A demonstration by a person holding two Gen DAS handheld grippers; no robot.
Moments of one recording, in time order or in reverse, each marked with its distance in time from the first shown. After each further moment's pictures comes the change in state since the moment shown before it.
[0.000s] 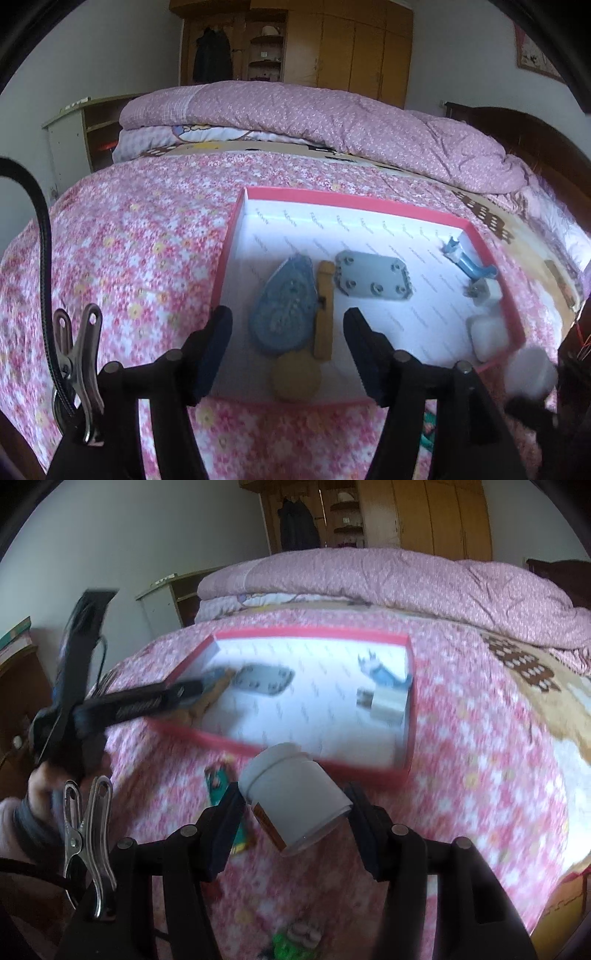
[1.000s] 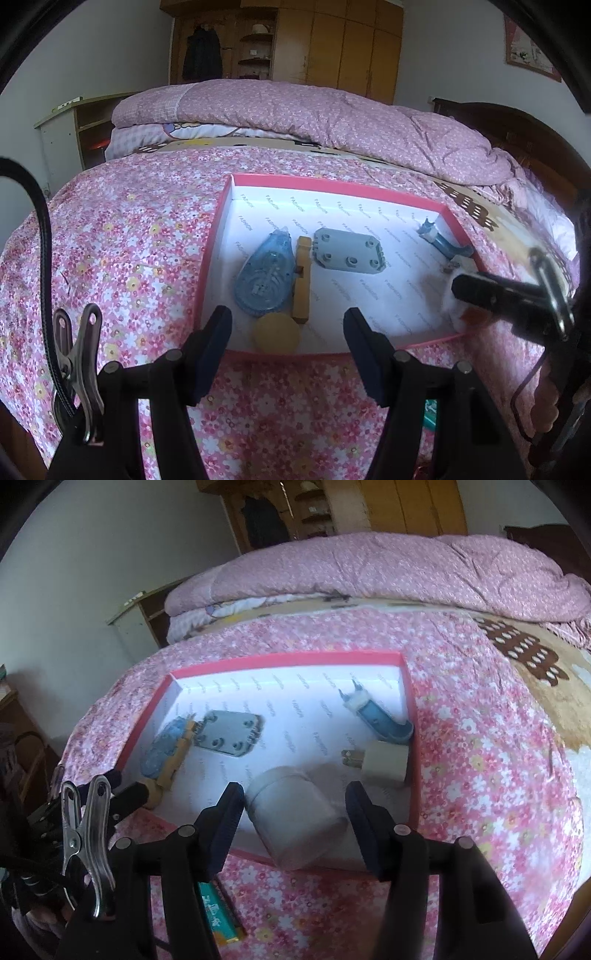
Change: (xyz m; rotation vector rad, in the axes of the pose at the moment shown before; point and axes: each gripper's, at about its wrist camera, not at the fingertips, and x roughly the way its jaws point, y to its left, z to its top) left arm -0.021 -0.010 -0.015 0.027 0.011 -0.036; right arm 0.035 -0.020 0.048 0.130 0.010 0.002
